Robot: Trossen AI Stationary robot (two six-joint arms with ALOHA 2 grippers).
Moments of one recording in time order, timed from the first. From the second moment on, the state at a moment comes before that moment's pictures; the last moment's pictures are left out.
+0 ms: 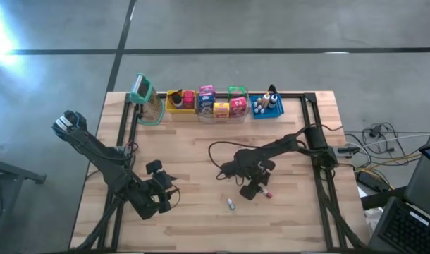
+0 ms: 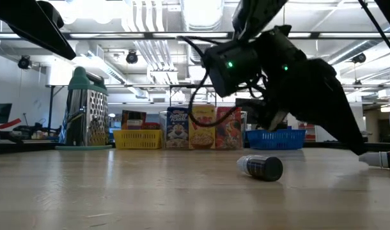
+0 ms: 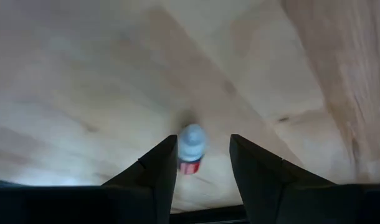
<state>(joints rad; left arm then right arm) -0.76 1.29 0.91 -0.70 -0.70 -0.89 0.14 2.11 1.41 -1.26 -0.45 0.74</state>
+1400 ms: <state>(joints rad) -0.76 1.29 0.91 -0.70 -0.70 -0.89 0.15 2.07 1.30 -1.15 -0.45 0.62</state>
